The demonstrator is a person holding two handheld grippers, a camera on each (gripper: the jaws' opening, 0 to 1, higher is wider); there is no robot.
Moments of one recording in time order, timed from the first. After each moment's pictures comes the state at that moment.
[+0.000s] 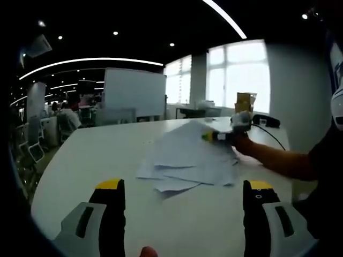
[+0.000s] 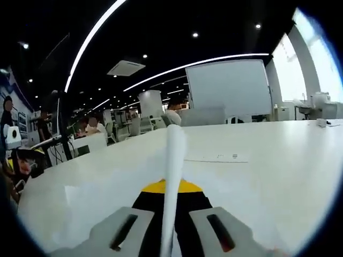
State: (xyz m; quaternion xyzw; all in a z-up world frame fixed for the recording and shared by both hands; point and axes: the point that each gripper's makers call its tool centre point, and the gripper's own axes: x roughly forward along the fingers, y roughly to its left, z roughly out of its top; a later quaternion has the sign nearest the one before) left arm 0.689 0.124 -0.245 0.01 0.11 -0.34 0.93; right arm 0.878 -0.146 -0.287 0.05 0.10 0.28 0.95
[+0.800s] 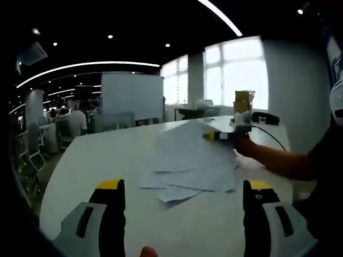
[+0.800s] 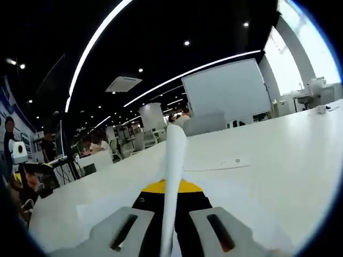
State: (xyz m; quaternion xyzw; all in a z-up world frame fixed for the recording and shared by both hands) left arm 0.698 0.120 -0.220 0.03 0.10 -0.35 0.93; right arm 0.876 -0.151 -0.264 0.12 0.07 0.28 0.95
